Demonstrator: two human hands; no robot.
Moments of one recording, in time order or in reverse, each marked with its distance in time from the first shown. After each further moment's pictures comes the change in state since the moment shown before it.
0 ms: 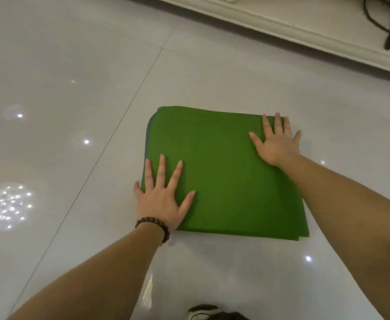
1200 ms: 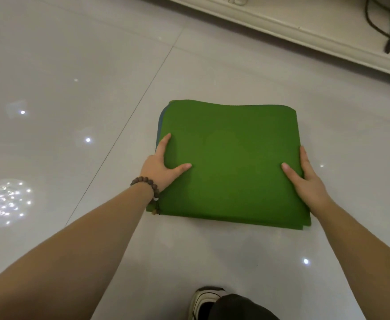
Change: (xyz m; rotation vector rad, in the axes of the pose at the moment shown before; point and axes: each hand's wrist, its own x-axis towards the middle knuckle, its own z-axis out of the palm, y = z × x) left_hand 0.039 -0.038 -0.031 -0.817 -0.102 -0.092; right_hand -0.131 0.037 0.023 0.978 0.010 0.156
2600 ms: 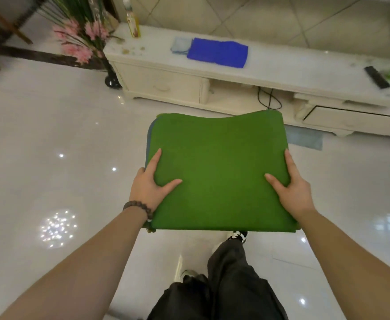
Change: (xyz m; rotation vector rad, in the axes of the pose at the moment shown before) left_hand -0.505 0.430 -0.401 0.119 0.132 0.126; right_hand -0.570 -0.348 -0.333 -0.027 0.198 -0.164
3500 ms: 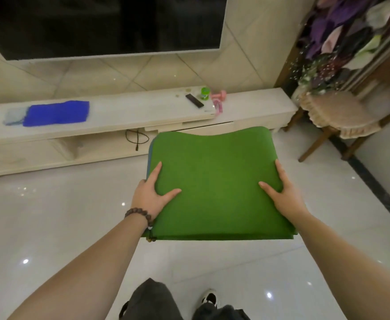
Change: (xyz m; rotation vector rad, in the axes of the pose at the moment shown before) left_hand -0.139 0.435 0.365 0.012 -0.330 0.333; right_hand -0.057 0.316 -0.483 0.053 0.350 0.272
